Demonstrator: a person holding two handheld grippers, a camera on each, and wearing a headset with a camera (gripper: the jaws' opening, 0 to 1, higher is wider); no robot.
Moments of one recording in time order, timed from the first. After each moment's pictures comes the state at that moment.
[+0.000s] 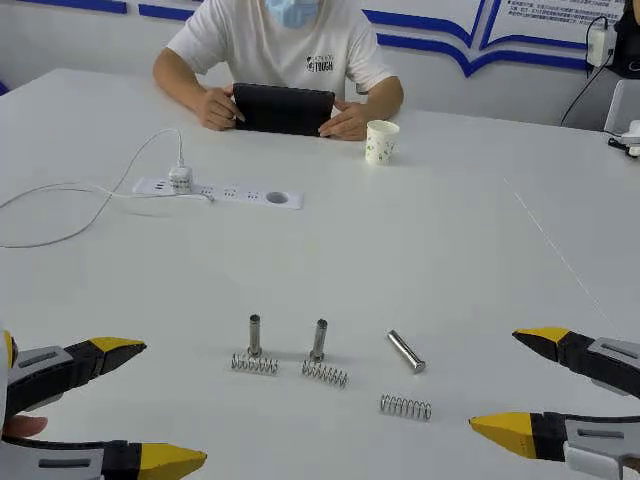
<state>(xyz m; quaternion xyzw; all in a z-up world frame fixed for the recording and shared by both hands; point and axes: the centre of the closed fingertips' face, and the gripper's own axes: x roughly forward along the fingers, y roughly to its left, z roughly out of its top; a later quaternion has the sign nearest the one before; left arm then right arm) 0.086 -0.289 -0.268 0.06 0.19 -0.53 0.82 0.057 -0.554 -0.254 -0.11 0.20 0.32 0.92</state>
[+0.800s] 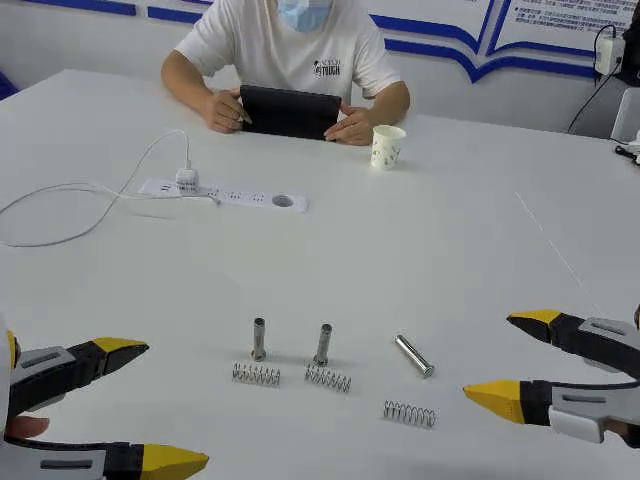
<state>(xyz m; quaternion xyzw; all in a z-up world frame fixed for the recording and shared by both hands) 0.085 -0.287 -0.266 0.05 0.19 -0.53 0.83 0.093 -0.555 -0.246 -0.12 0.21 0.31 0.92</state>
